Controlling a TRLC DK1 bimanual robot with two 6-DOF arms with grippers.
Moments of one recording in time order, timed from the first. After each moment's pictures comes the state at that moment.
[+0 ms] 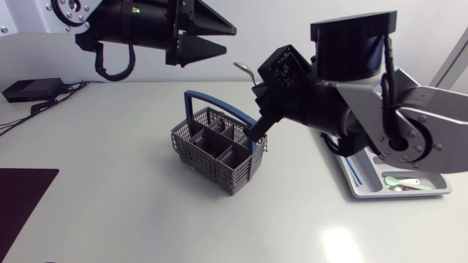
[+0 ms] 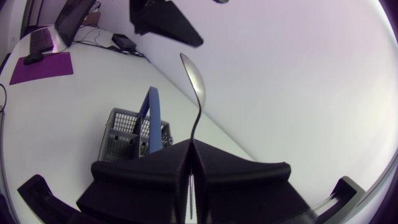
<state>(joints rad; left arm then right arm) -0.31 1.68 1.56 -0.35 0.97 -0.49 0.68 1.34 0.93 0.07 0.18 -0.44</state>
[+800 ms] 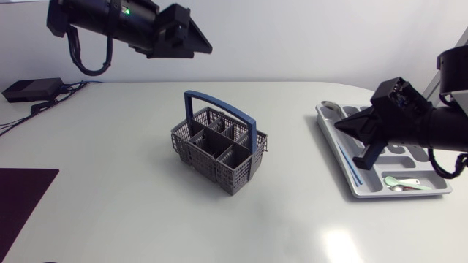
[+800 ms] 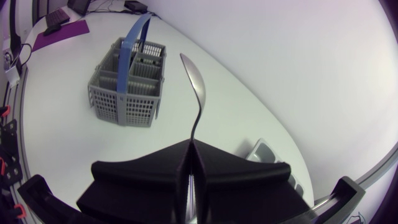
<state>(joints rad) -0.33 1.64 1.66 -0.71 0.51 -0.06 0.02 1.10 0.80 -0.39 -0.42 -0.75</state>
